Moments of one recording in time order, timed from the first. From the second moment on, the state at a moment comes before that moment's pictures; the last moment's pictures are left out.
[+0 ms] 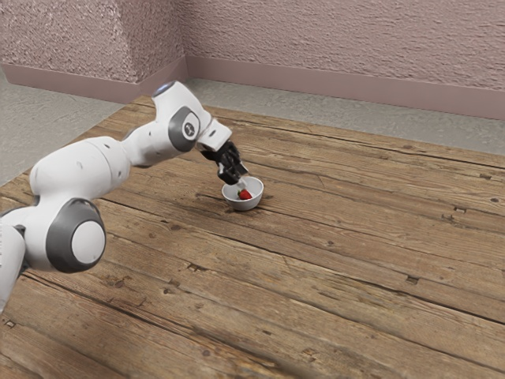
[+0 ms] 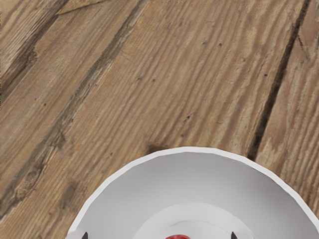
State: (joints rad) arm 0.19 1.15 -0.20 -0.70 -0.25 2.11 1.35
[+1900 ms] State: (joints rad) arm -0.04 0.97 0.12 -0.94 -0.67 2.15 1.52
